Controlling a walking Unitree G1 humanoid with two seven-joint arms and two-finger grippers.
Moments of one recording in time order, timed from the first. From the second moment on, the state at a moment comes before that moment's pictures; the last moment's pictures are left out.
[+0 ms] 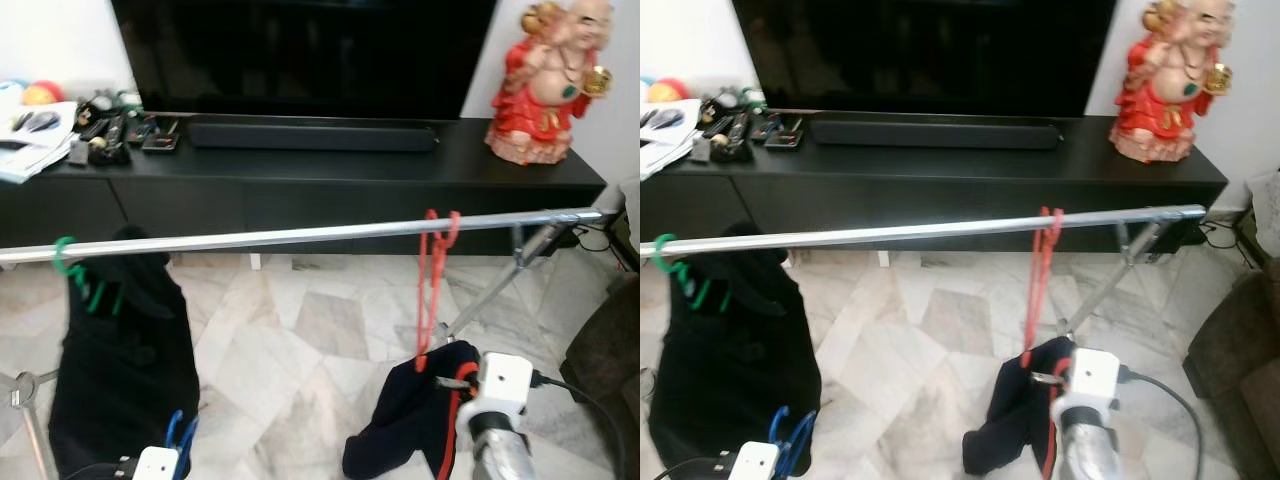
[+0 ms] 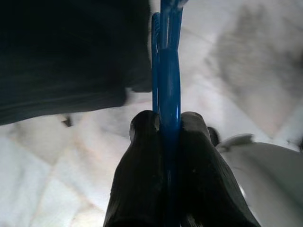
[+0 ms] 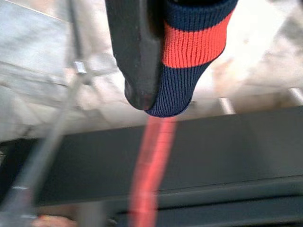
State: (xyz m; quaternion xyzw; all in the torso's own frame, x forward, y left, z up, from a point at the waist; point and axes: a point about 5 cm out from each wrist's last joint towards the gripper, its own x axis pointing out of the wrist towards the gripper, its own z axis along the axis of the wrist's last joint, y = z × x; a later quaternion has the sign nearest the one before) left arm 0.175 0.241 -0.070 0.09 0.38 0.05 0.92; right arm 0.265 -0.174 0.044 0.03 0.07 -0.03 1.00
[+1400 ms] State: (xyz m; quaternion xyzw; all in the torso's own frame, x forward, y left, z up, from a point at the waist) left arm 0.160 0.233 -0.079 0.08 0.41 0.04 0.91; right arm 0.267 -0.188 0.041 0.03 0.08 -0.09 0.99
